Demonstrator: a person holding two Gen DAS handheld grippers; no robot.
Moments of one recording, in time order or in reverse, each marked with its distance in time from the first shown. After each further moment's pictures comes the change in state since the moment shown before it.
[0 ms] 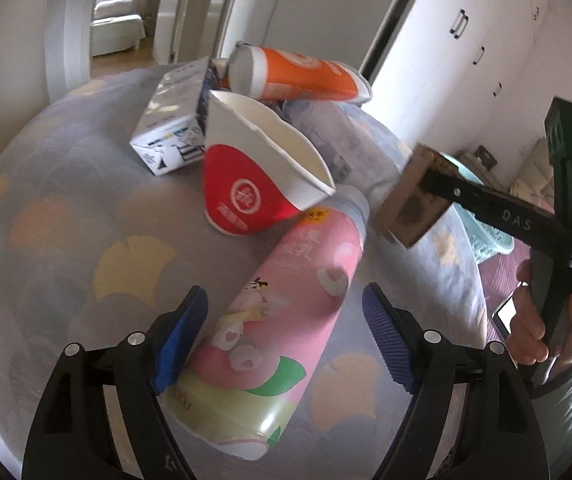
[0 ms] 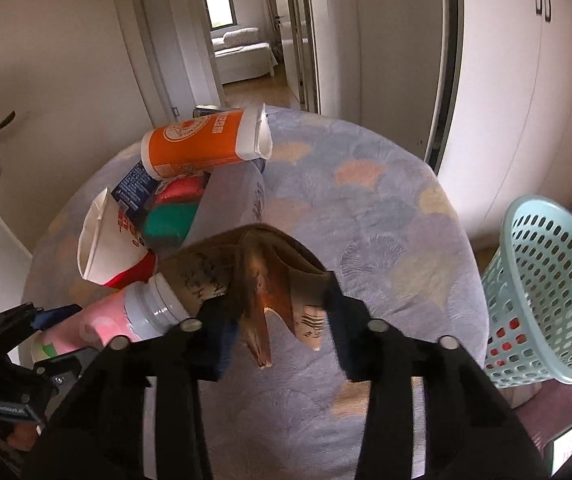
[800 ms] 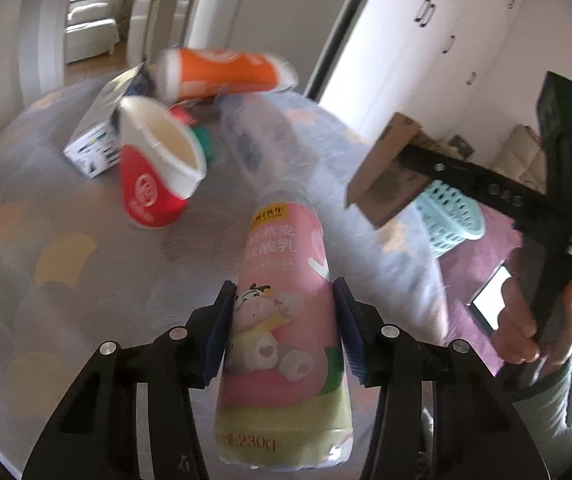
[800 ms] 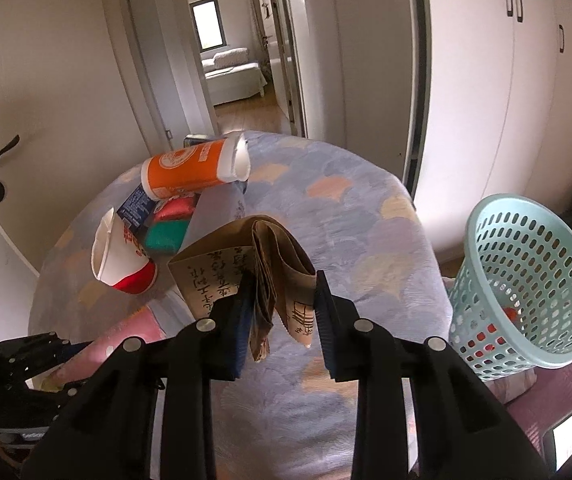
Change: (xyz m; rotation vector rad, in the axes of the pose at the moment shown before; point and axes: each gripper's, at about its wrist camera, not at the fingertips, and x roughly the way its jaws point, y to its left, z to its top) left arm -0.003 -0.059 -0.008 0.048 -0.008 -0.084; right arm -0.044 -0.025 -0.009 0.051 -0.075 -0.010
